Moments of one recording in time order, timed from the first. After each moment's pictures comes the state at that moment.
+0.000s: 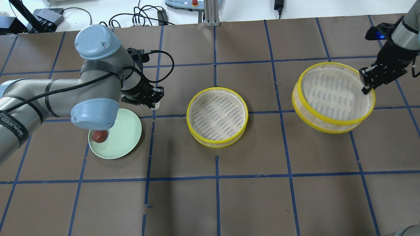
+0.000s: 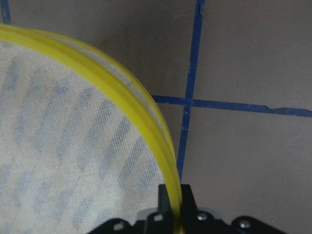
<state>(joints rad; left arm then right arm) -1.67 -1.72 -1.90 -1.00 1.53 -0.21 1.16 -1.34 1.65 -1.71 -1.60 -0.51</state>
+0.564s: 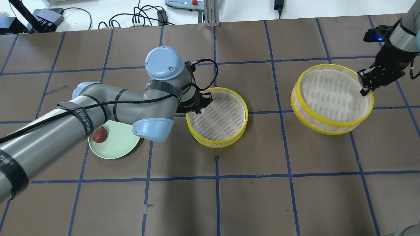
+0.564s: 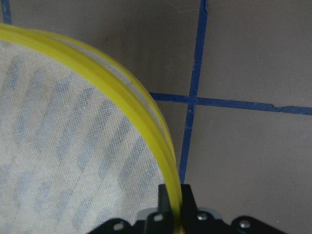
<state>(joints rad) -1.88 -1.89 -1.88 -0.78 1.48 -0.54 1.16 -1.33 1.65 -1.71 -1.60 -0.50</state>
